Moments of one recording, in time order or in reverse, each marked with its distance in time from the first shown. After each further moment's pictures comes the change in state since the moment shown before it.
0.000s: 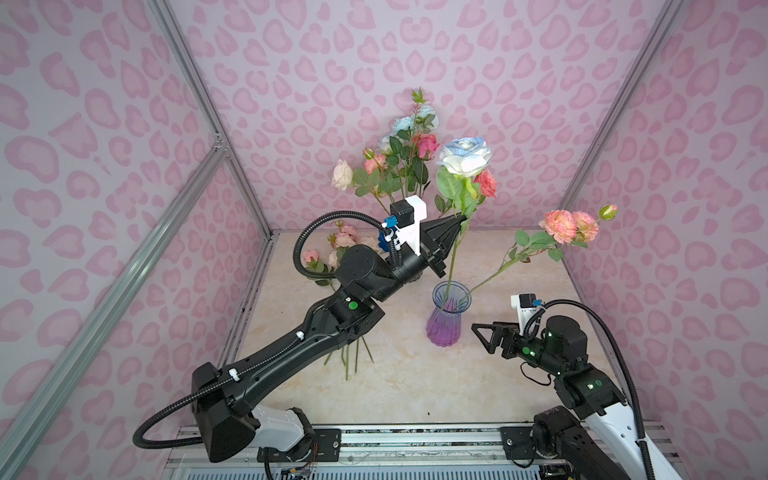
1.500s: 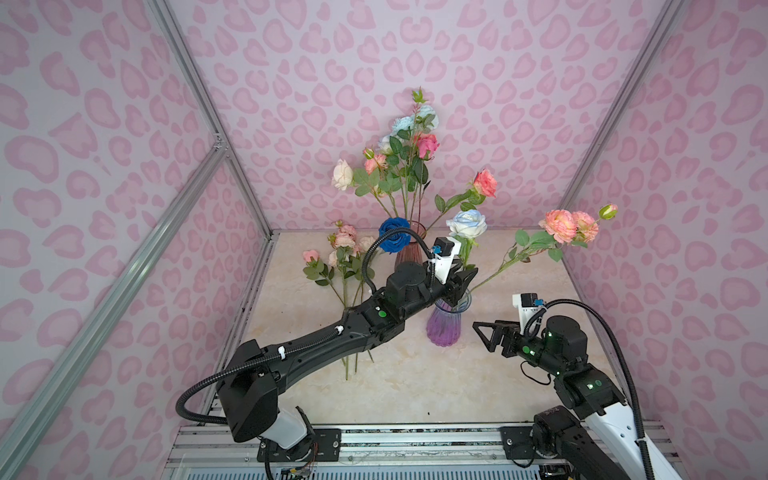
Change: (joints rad) left arm -0.046 0.110 -0.180 -0.237 -0.111 -0.005; right arm 0.000 0.003 0.000 0.010 0.036 -0.006
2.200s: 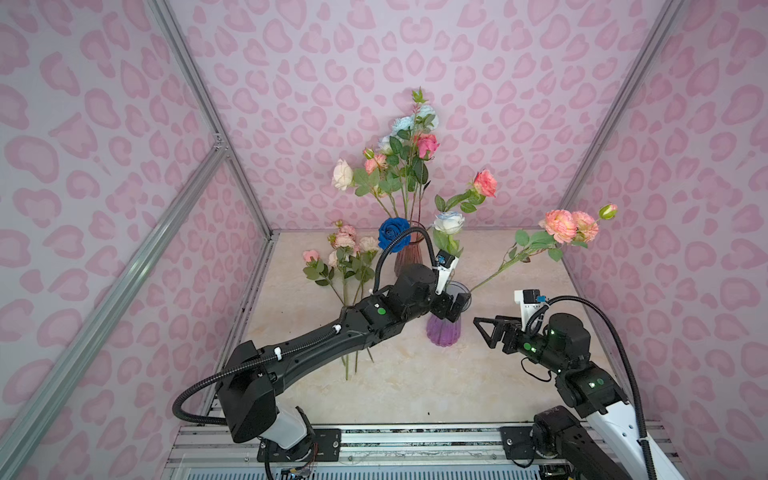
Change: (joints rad) left arm -0.001 -0.006 0.049 -0.418 -0.099 0.027; right arm 0.000 -0.002 0.029 0.014 0.009 0.007
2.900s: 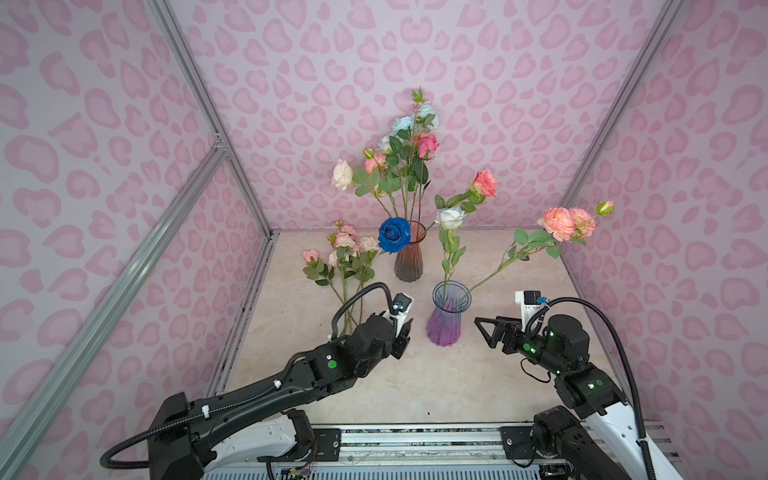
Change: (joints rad) left arm -0.047 -0.533 -0.539 -0.024 -0.393 0.002; right arm 0.005 -0.002 -0.029 0.009 0.043 0.007
